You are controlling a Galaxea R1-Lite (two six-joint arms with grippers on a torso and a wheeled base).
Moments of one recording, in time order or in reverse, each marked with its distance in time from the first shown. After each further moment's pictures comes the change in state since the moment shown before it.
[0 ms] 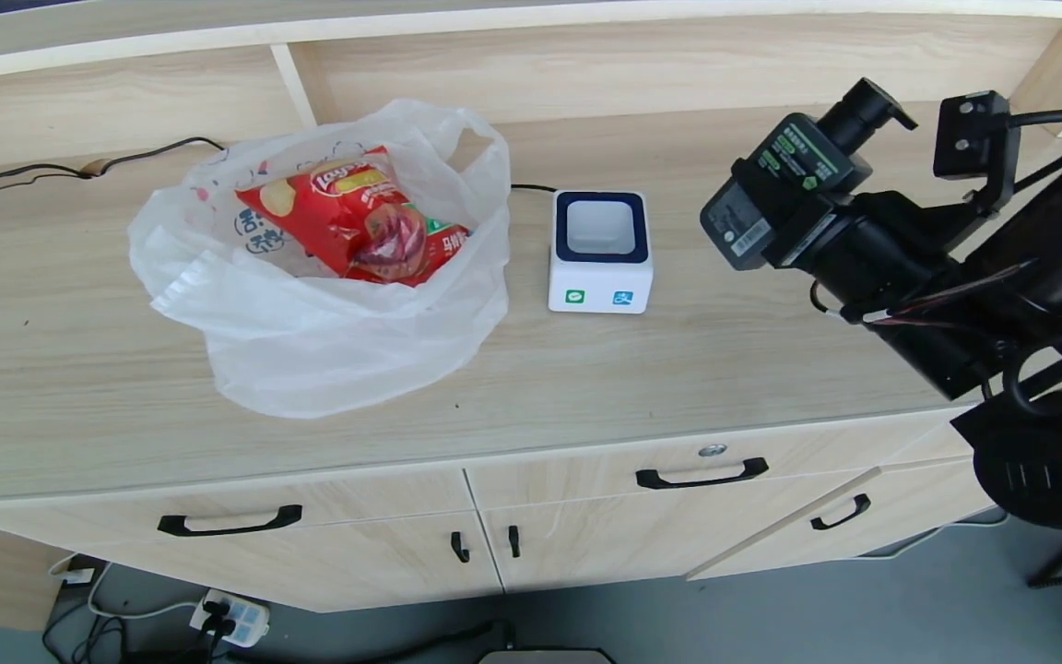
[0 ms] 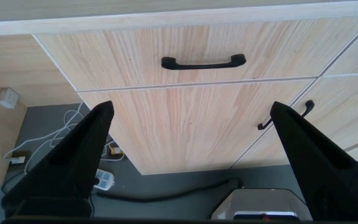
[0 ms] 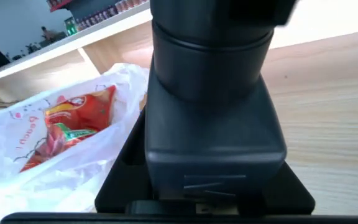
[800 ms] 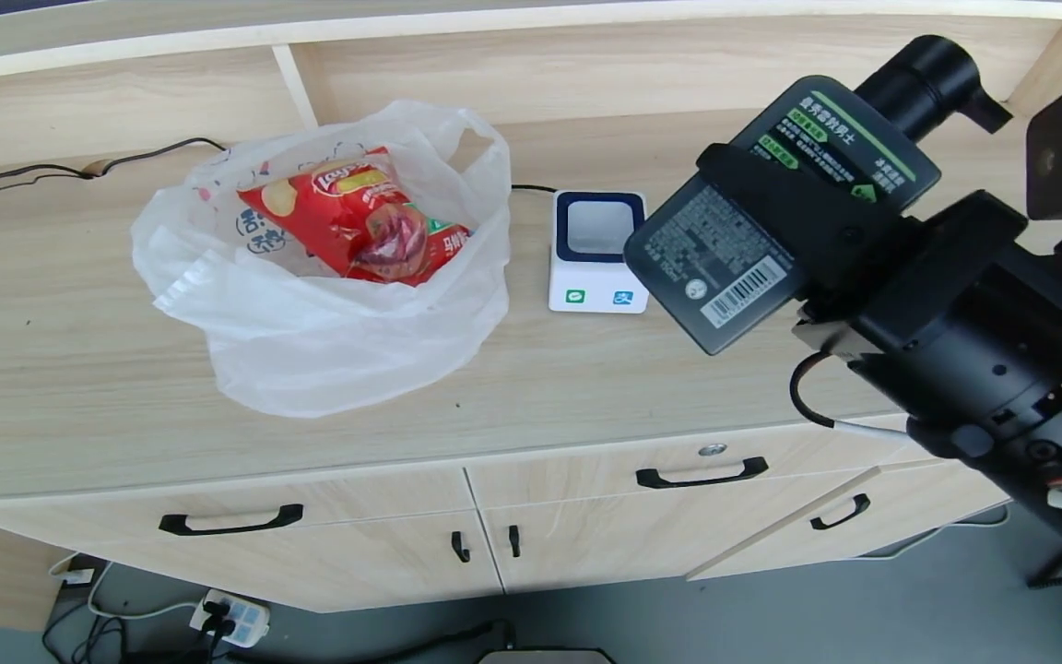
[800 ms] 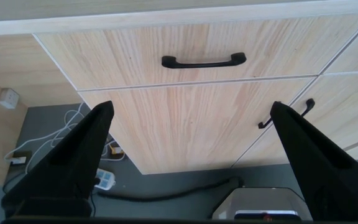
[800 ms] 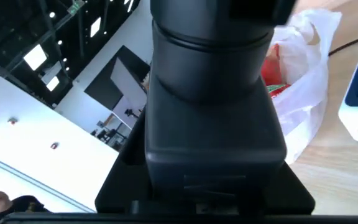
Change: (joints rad) left arm 0.000 0.000 0.000 0.003 -0.001 0.006; right arm 0.416 -0.254 0.219 0.005 -0.031 0.357
